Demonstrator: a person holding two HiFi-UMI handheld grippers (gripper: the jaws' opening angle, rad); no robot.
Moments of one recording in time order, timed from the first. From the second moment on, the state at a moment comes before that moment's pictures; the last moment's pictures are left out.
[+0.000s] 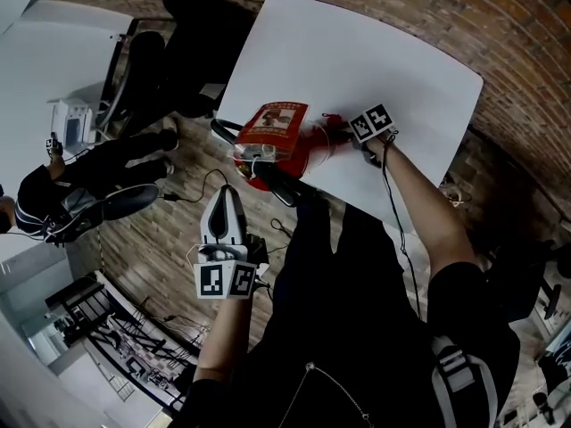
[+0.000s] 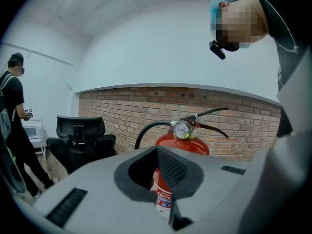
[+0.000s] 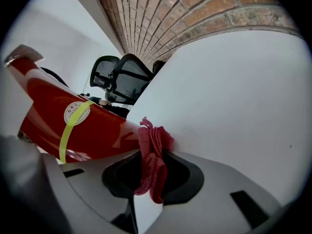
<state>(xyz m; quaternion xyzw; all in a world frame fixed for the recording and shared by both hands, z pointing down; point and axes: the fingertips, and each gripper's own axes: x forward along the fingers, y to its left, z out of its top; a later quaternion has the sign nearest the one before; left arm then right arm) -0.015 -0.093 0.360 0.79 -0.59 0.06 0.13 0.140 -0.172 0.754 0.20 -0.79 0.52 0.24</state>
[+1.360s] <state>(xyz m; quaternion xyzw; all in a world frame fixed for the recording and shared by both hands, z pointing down) -0.011 -0.105 0.344 0.80 -0.59 0.04 0.12 0.144 -0.165 0.604 0.12 -0.77 0.62 0.08</state>
